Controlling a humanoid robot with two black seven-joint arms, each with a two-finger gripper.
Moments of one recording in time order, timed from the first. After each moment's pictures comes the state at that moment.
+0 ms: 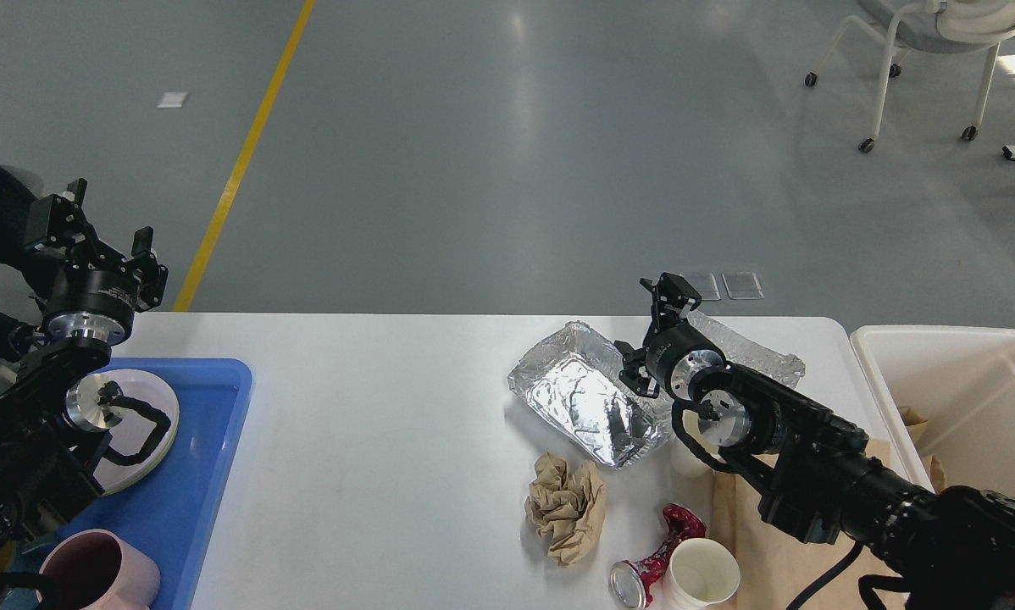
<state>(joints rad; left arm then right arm) -0.76 0.33 -0.68 -0.27 -0.01 -0.30 -0.63 0.73 -0.05 0.51 0.57 -0.08 -0.06 0.14</state>
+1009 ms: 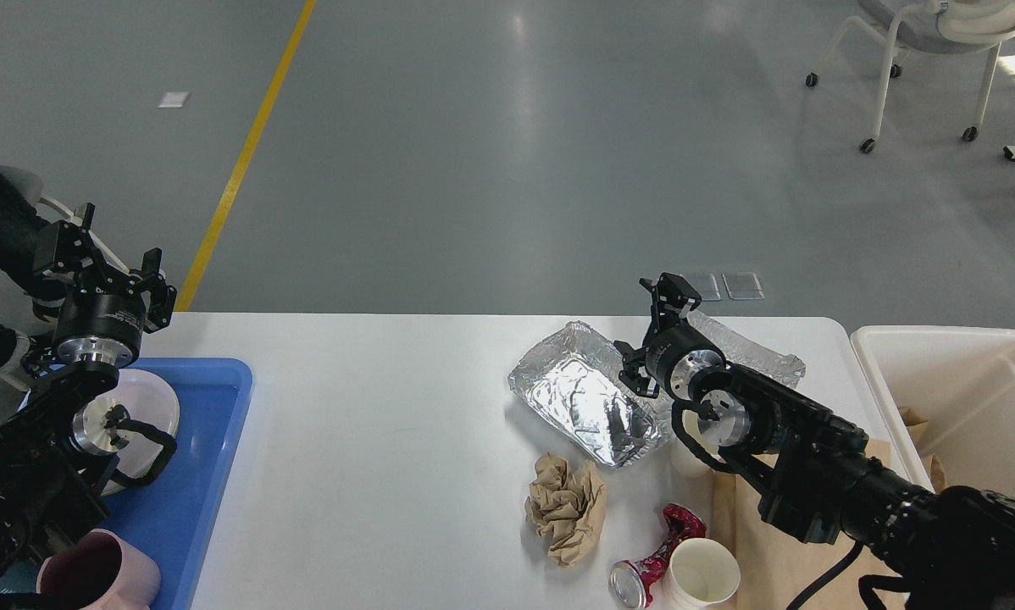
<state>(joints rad) -0.72 0.31 -0.69 -0.27 -0.02 -0.33 -0.65 0.73 -0.05 0.51 0.57 -0.08 -0.06 0.14</state>
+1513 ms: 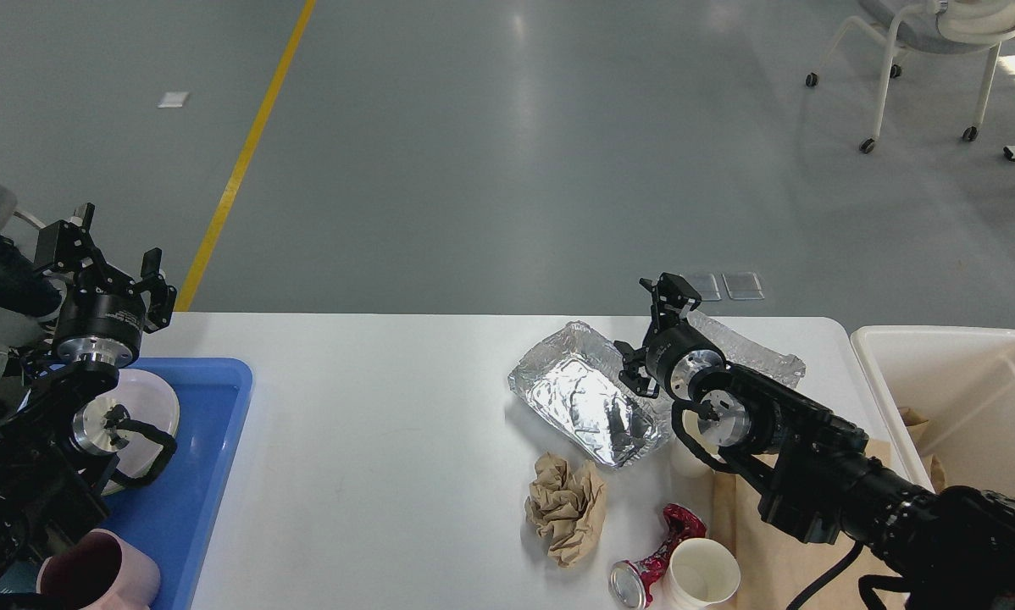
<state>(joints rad) -0.72 0.31 -0.69 -0.27 -0.02 -0.33 -0.65 0.73 -0.05 0.51 0.57 -0.08 -0.06 0.14</state>
